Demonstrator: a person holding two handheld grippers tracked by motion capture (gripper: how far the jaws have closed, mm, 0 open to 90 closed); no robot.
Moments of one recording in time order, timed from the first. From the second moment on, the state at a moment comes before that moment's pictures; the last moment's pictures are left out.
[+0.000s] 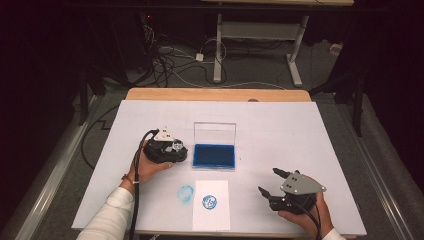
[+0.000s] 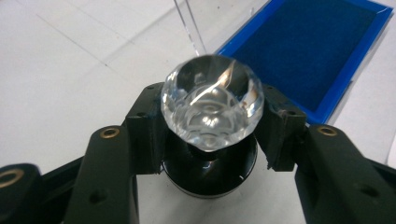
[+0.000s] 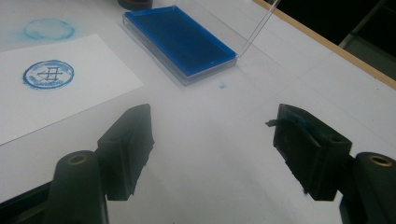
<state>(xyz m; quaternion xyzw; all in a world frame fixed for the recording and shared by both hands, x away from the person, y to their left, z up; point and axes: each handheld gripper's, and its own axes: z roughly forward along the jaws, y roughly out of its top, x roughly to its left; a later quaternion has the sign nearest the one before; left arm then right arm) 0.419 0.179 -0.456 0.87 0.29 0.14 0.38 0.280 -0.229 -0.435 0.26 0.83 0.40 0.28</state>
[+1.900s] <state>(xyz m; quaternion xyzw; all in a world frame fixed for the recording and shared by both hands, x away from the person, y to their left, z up) 0.388 0.168 -0.423 0.83 0.26 0.24 0.42 0.278 -0.228 -0.434 0.26 0.83 0.40 0.29</state>
